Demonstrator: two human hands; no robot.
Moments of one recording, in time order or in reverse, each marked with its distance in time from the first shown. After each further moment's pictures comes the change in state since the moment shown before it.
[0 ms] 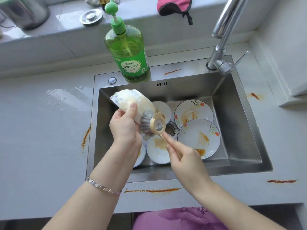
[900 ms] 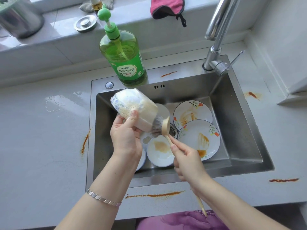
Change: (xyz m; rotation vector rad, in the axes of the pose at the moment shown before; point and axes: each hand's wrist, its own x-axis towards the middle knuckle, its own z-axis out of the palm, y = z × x) left_hand -0.008 -0.004 -0.004 -0.039 -0.122 0.020; right_hand 0.011 0.008 -0.001 0.549 0.000 0.407
